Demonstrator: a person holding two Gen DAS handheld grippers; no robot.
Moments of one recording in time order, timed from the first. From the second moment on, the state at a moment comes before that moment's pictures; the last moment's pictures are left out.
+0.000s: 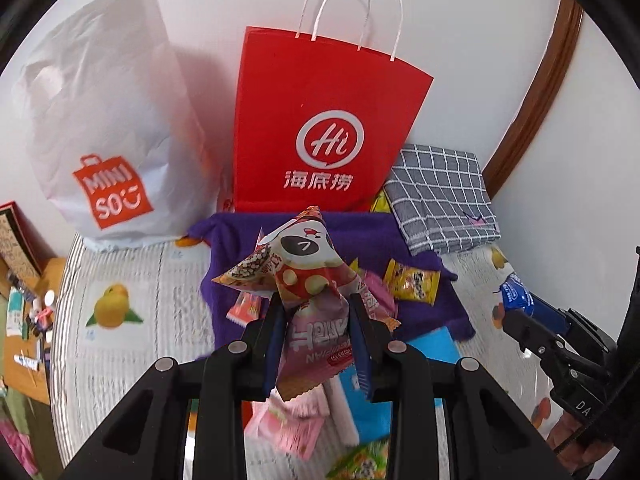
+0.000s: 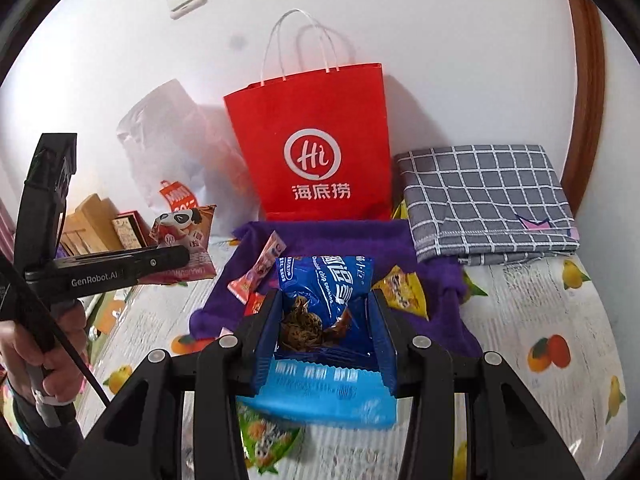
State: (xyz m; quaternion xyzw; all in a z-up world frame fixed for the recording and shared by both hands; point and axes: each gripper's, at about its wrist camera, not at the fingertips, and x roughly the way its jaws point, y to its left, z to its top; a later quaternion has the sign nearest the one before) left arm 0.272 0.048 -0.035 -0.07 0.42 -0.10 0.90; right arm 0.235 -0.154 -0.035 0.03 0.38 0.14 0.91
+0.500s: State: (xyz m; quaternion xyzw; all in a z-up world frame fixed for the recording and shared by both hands) left arm 0.321 0.033 -0.056 -0.08 0.43 -0.10 0.89; right arm 0.311 -0.162 -0.033 0.05 0.38 0.16 0.91
